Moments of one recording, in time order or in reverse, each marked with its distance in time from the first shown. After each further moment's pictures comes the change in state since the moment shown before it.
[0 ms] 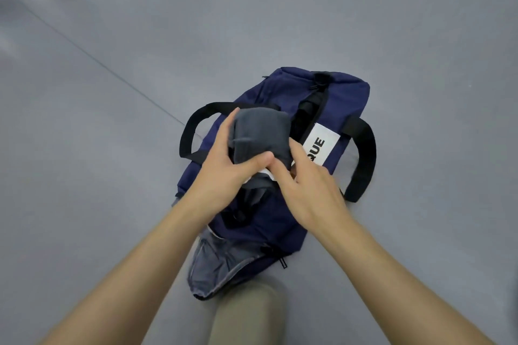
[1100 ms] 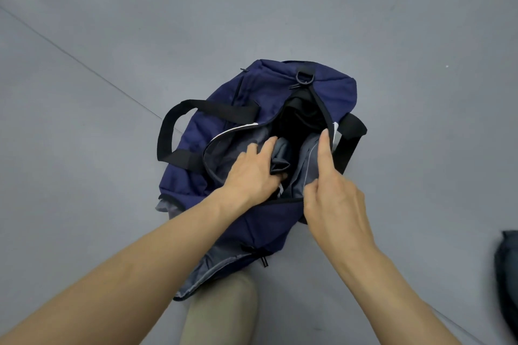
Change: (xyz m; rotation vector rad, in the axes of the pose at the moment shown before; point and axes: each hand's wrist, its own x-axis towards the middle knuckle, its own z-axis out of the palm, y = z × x) left_hand 0.044 -0.081 0.092 0.990 -0.242 -0.068; right_hand -0.047 0.057 -0.036 -0.177 0.192 0.037
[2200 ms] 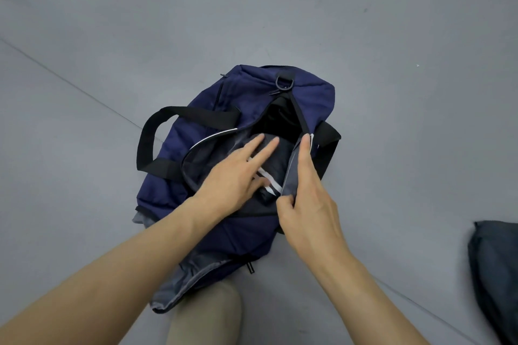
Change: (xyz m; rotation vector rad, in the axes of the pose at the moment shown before) left_hand -0.002 -0.005 0.001 0.167 0.185 0.448; right_hand -0.005 0.011 0.004 0.280 -0.092 0.064
